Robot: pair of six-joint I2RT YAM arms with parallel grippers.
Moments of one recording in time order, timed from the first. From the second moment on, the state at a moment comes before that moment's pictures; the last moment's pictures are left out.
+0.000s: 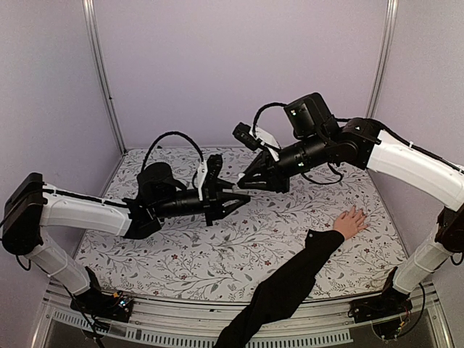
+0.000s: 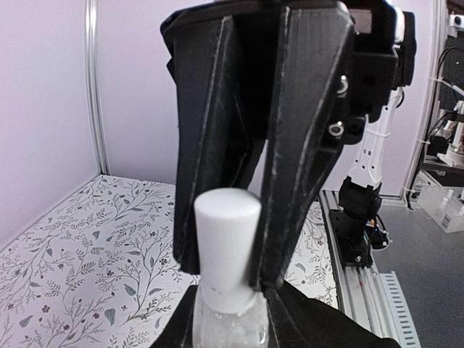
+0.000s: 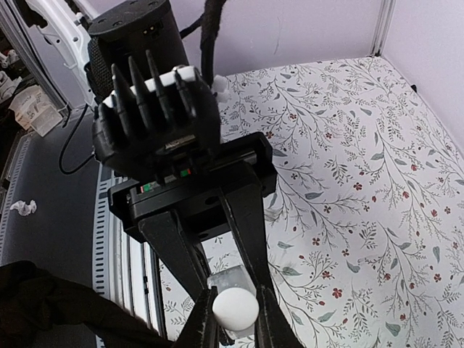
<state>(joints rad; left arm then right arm) -0.93 1.50 0.76 0.79 0.45 -0.05 0.92 1.56 1.58 -0.66 -0.44 -0.18</state>
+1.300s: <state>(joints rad) -0.98 1.50 0.73 0.90 0.06 -0.03 0.90 1.56 1.50 -0.33 -0.32 0.18</state>
